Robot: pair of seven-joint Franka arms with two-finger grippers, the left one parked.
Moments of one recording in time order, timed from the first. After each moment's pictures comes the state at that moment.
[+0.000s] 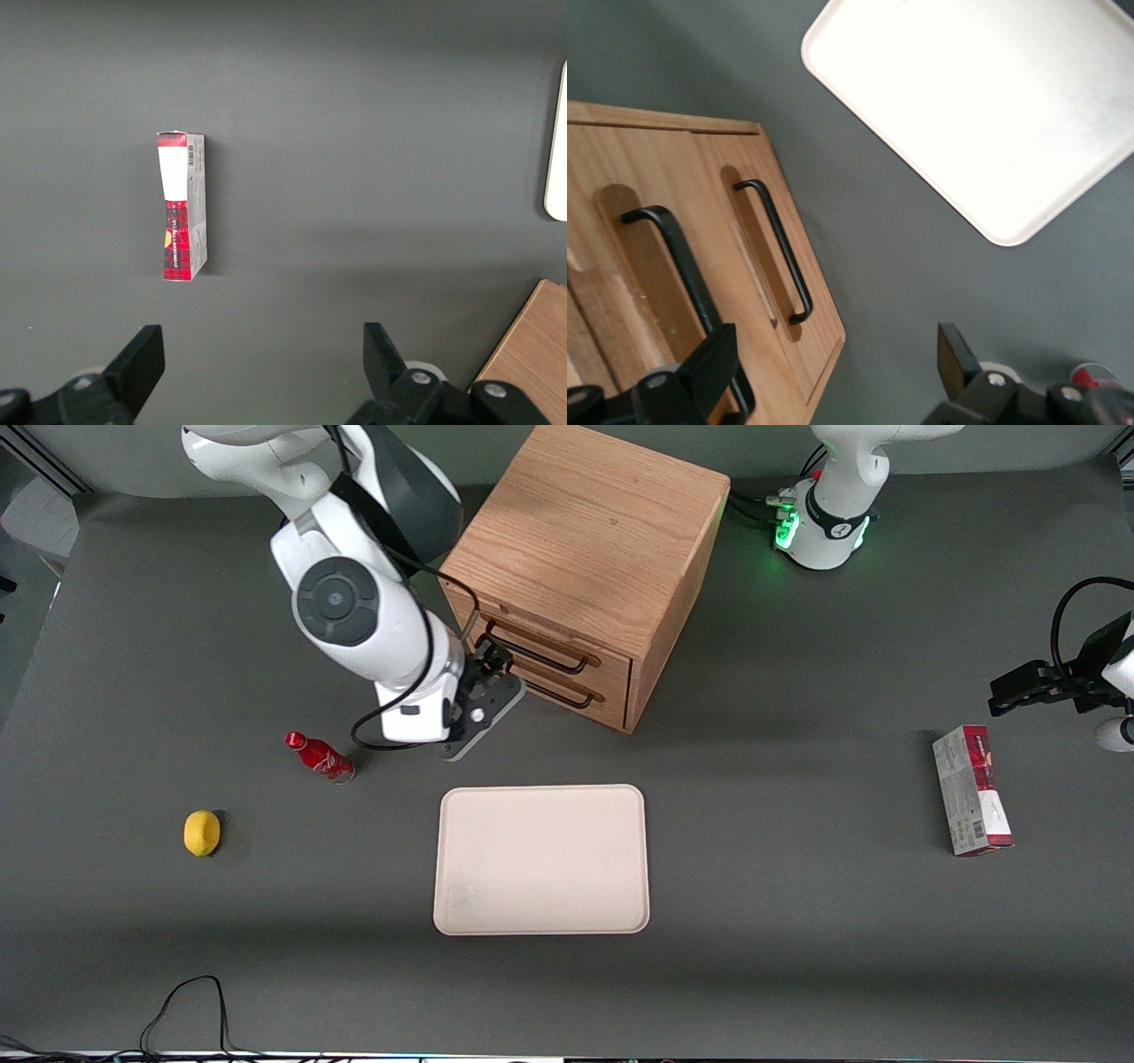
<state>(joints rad) 0.50 0.40 0.11 -1.37 0.15 1.66 -0.16</state>
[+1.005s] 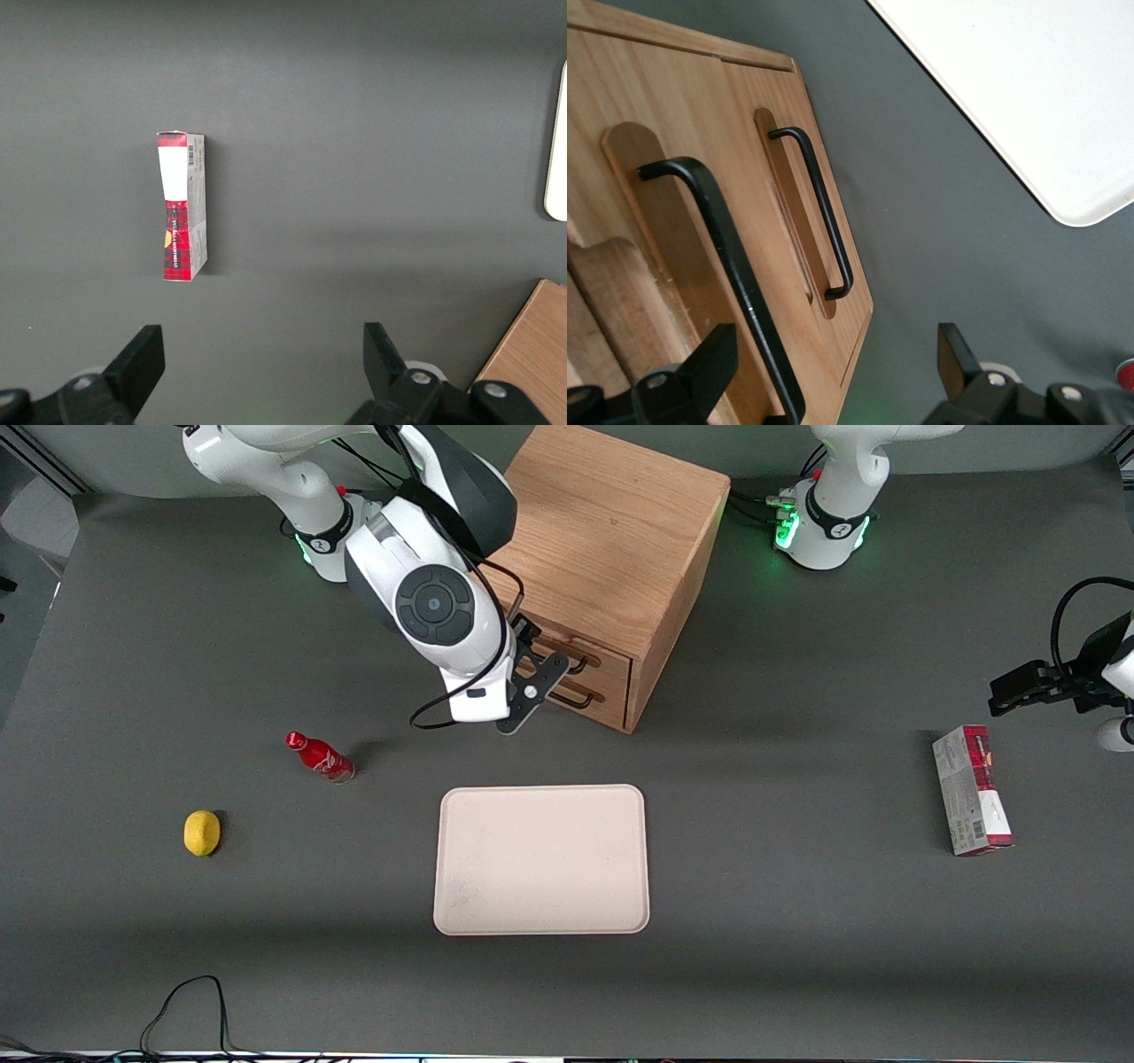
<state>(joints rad) 0.57 0.43 0.11 -1.41 0.15 1.60 -0.17</state>
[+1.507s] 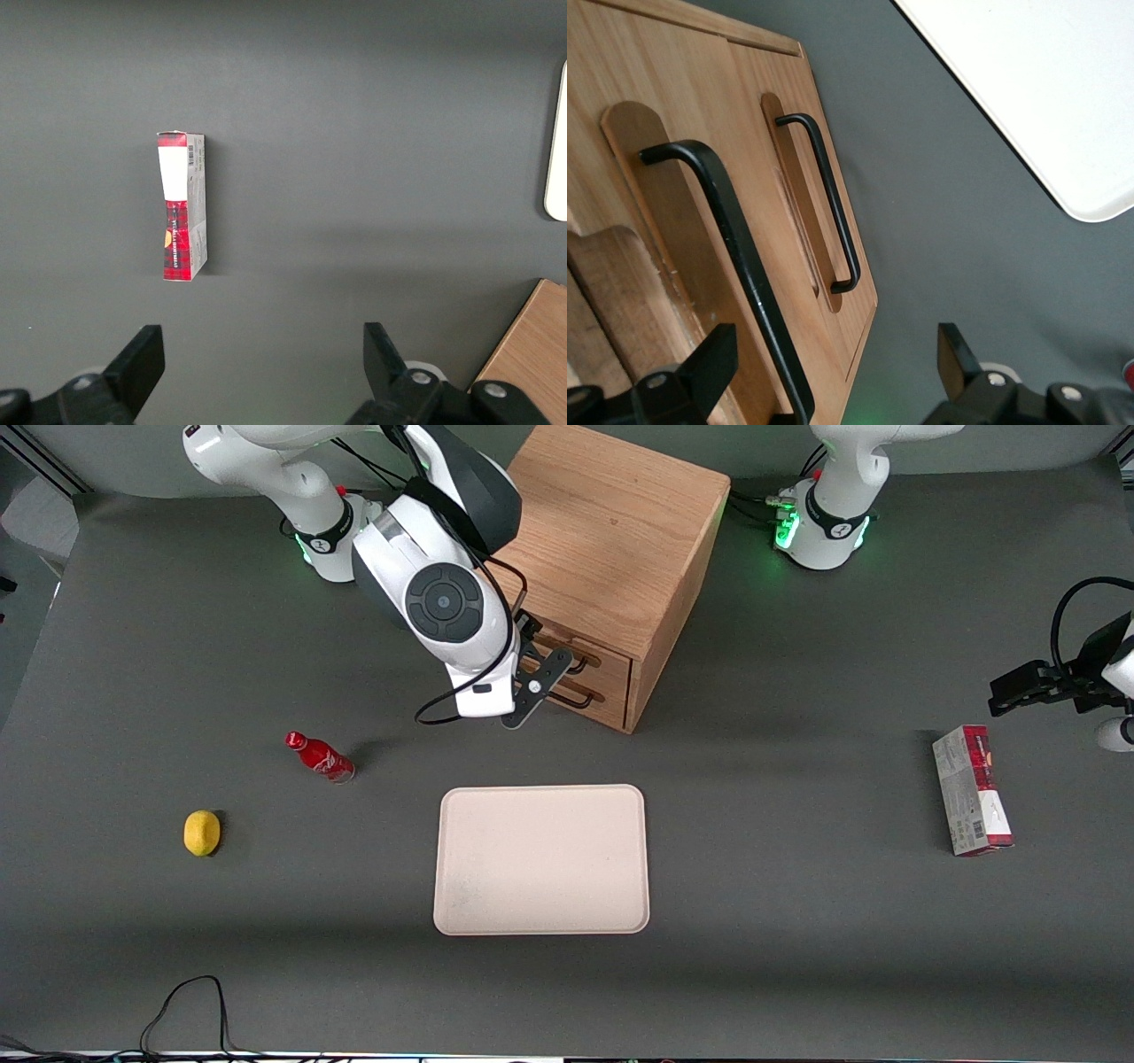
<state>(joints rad) 0.59 0.43 0.11 -1.43 0.15 1.60 -0.17</state>
